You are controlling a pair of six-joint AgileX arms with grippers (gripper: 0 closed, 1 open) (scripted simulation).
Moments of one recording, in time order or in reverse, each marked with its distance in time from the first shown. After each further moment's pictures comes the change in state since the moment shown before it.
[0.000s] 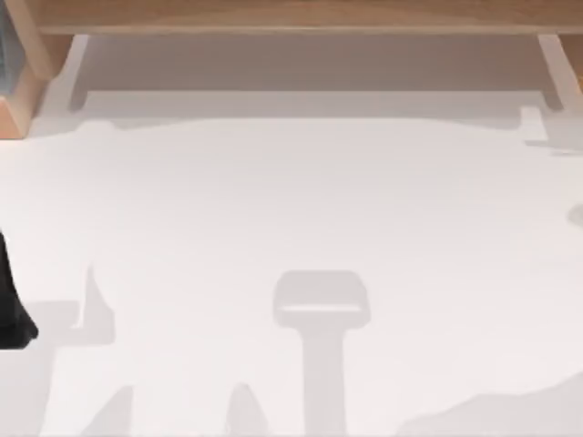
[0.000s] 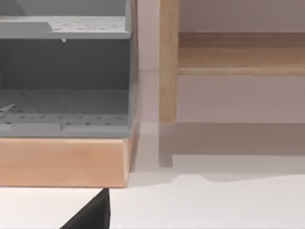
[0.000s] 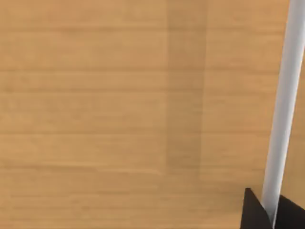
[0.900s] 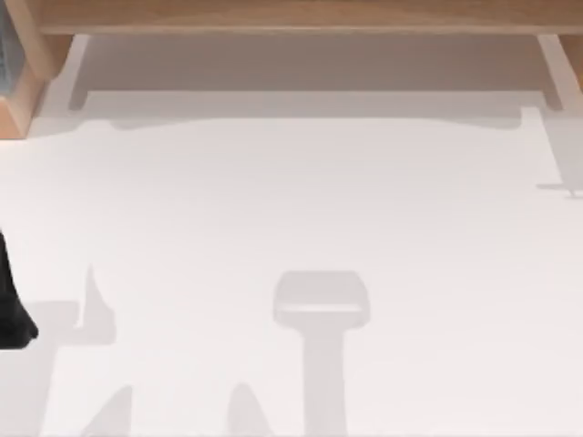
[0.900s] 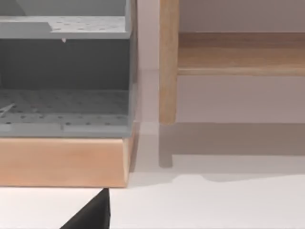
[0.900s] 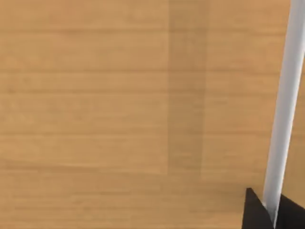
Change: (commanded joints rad) left arm 0.000 0.000 0.000 0.000 0.000 0.000; right arm -0.087 -0.097 -0.243 0.145 -0.088 0.001
